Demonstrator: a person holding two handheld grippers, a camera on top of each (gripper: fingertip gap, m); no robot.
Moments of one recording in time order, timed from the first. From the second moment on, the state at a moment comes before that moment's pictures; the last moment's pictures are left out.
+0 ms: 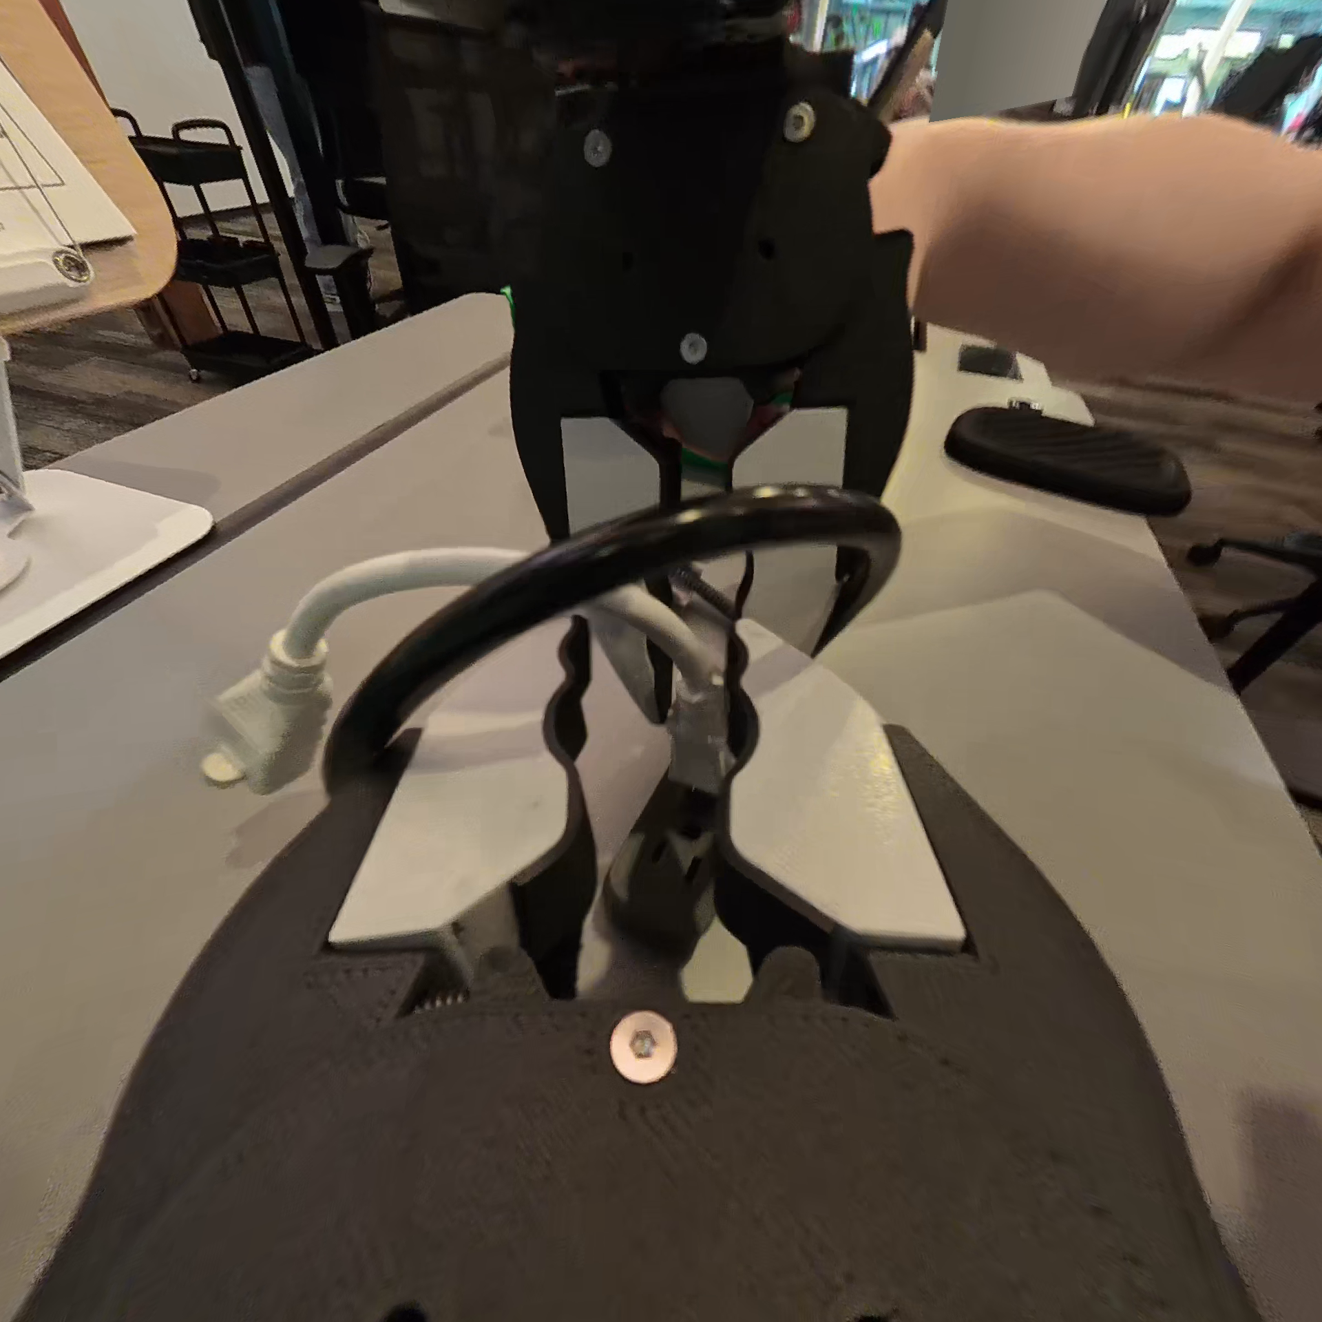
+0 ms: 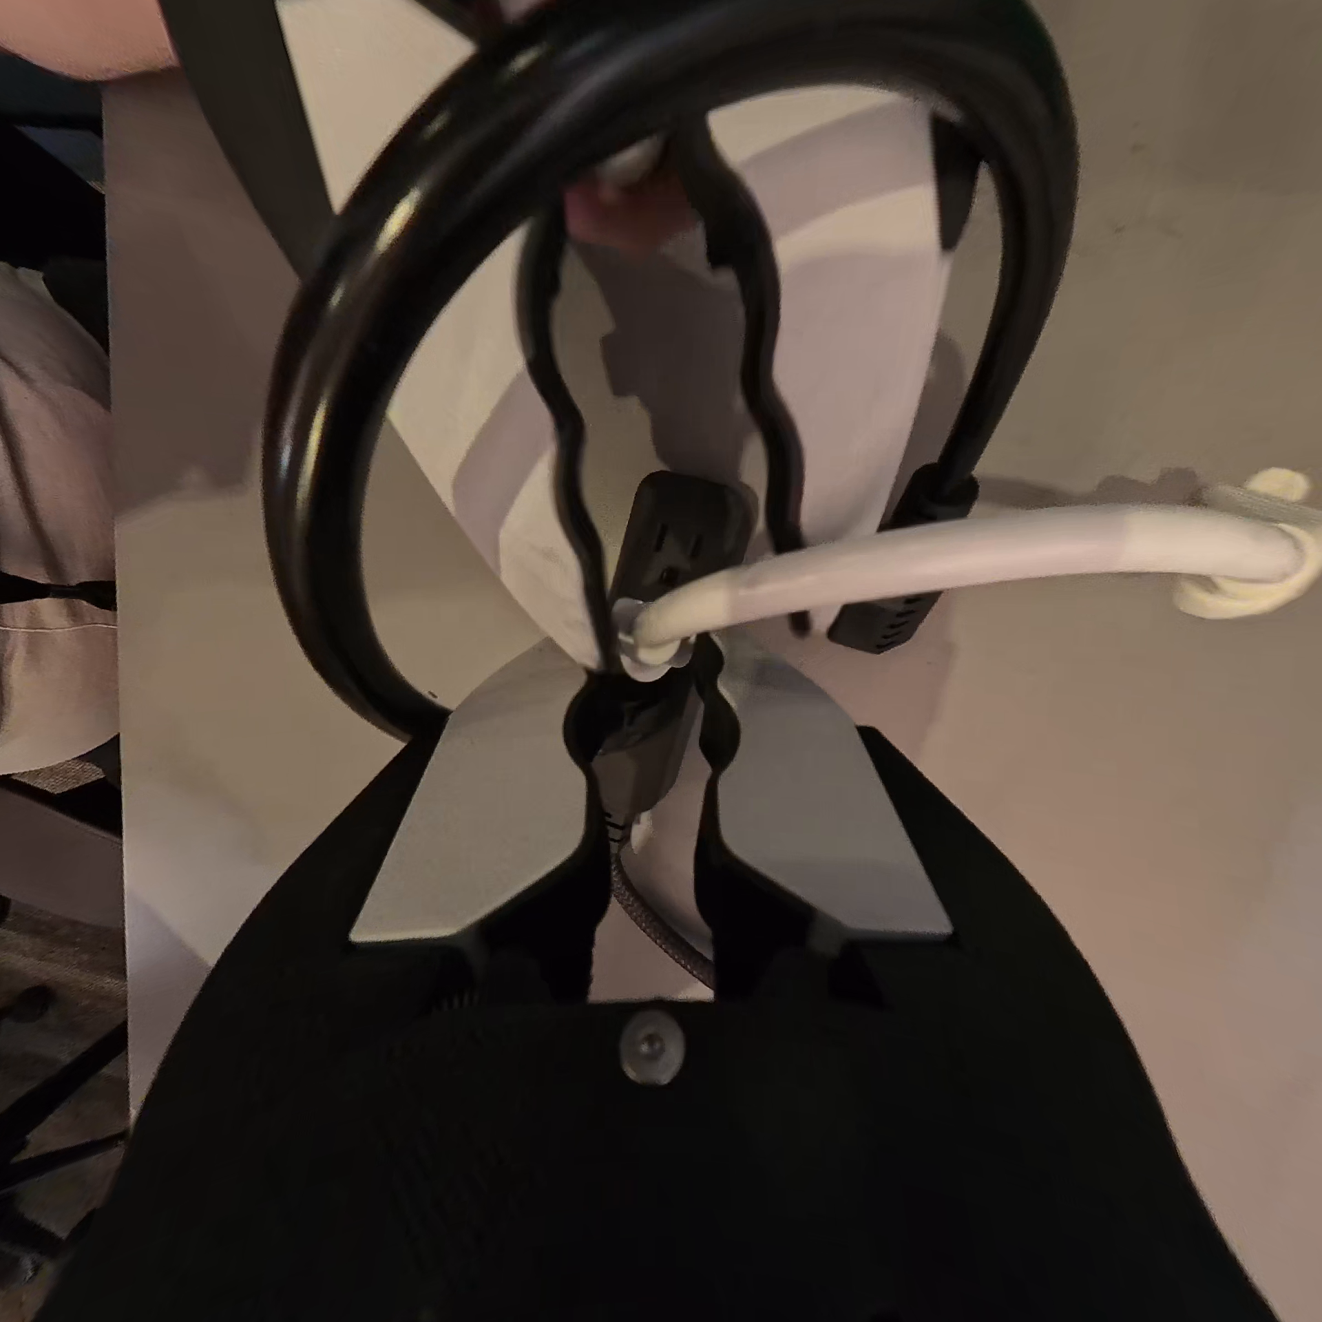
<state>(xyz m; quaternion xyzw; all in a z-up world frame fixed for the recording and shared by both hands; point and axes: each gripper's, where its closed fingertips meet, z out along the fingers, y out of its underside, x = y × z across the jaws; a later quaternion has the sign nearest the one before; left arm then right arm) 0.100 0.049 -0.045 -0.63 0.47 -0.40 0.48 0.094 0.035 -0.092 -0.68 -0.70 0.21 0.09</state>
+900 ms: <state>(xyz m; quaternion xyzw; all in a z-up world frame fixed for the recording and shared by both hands) 0.093 0.030 -0.138 -0.68 0.59 -0.28 0.32 0.105 0.033 -0.091 -0.64 -0.74 0.16 0.12</state>
